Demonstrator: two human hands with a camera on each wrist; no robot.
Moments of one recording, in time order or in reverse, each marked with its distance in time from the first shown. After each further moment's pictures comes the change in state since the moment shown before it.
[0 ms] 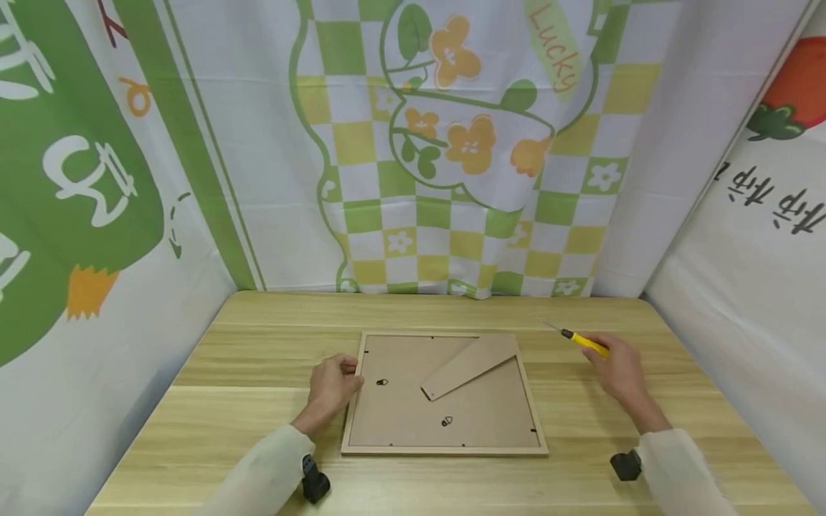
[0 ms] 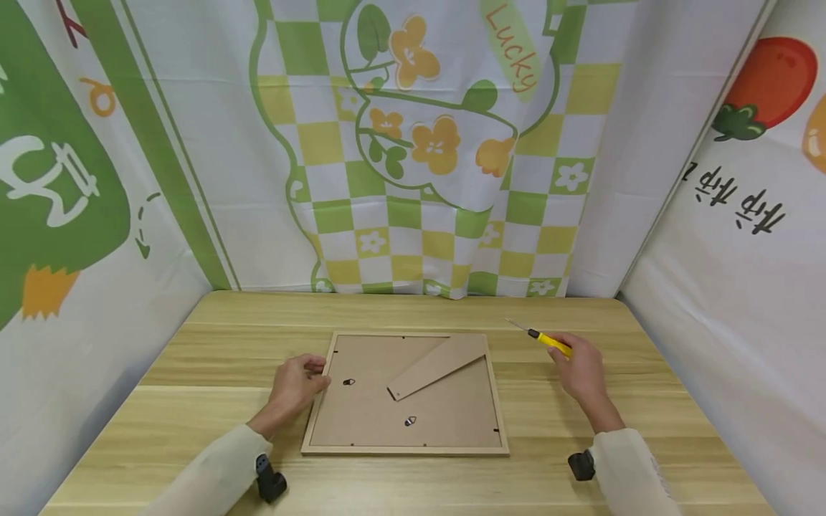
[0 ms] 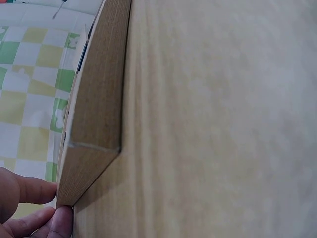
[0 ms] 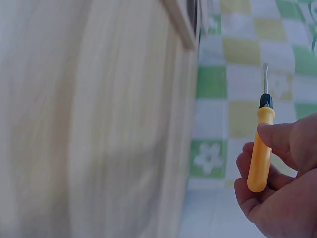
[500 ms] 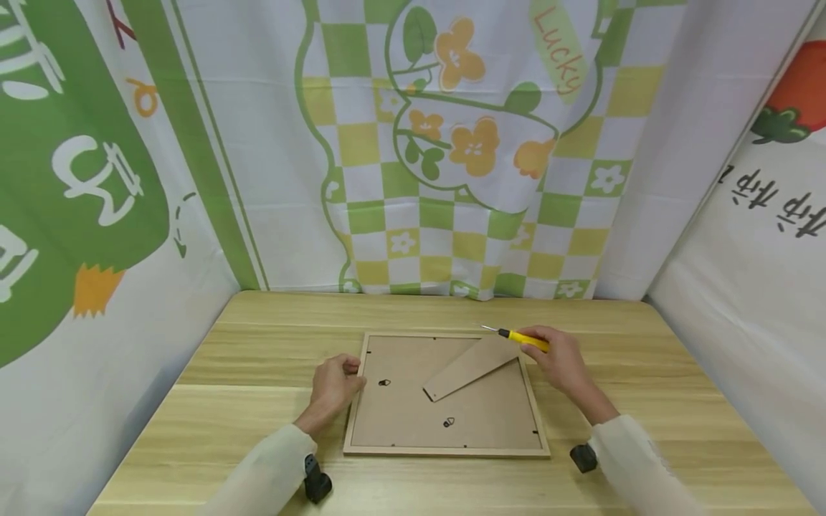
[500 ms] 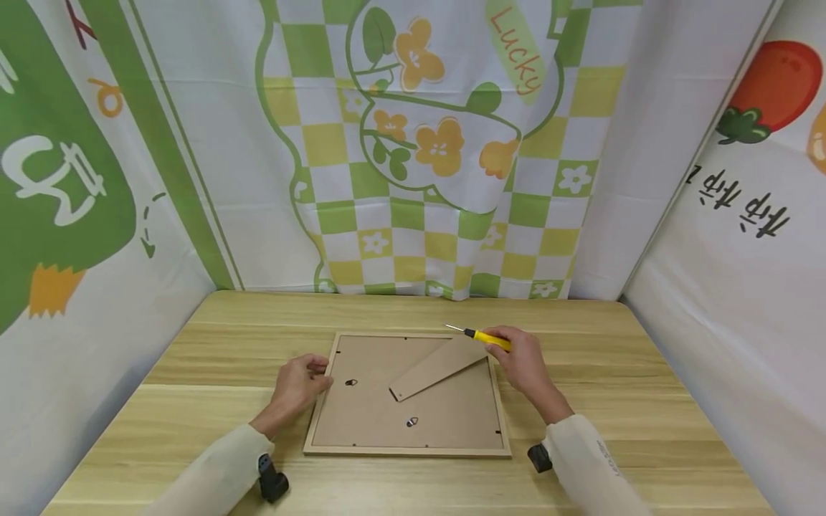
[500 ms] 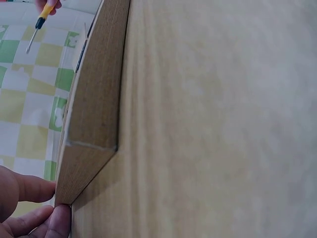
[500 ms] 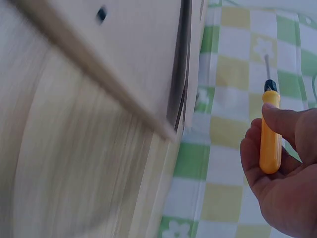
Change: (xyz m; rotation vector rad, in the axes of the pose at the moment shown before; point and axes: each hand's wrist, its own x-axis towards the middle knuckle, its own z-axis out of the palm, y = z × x) left_hand 0.001 -0.002 0.001 -0.012 -0.005 -0.025; right_hand 0.014 -0.074 0.045 0.132 -0.123 -0.154
